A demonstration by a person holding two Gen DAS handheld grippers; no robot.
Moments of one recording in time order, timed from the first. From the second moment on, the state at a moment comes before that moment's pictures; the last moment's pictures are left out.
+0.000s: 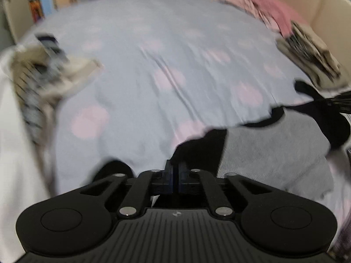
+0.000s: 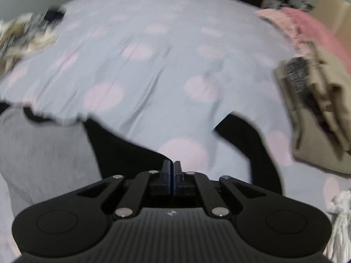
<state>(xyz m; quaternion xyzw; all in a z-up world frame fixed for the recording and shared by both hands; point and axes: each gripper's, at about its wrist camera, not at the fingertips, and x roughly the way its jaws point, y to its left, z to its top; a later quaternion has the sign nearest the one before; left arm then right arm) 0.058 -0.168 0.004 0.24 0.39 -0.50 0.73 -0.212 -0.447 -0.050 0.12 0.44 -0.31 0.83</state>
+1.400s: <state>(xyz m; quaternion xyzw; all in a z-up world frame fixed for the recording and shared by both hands) -0.100 0.040 0.320 0.01 -0.03 -0.55 0.83 -0.427 -0.185 0.283 -0.07 -0.05 -0.43 0.90</state>
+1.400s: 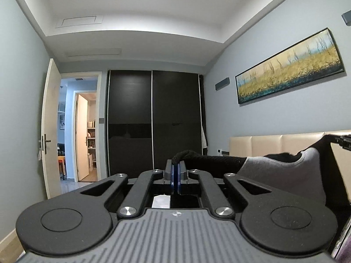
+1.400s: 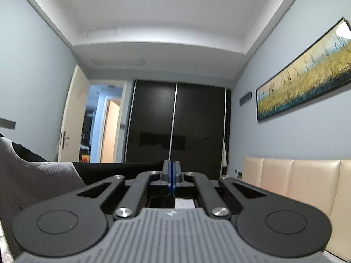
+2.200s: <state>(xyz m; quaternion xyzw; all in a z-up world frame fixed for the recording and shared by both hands) 0.030 -0.174 0.100 0.24 0.19 -0.49 0.82 -0.262 -0.393 0.069 0.10 0.27 -0.40 0.87</state>
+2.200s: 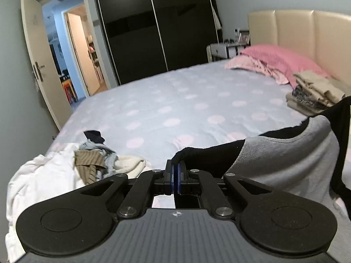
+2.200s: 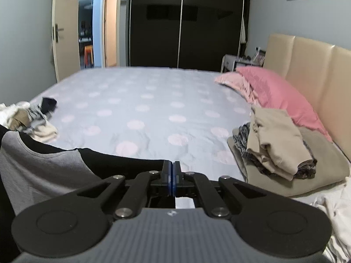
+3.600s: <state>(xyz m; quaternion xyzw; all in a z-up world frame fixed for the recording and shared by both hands) 0.048 -0.159 -0.007 0.27 0.41 -0.43 0.75 -0.233 -0.451 -0.040 0.24 0.42 -0.36 0.80</state>
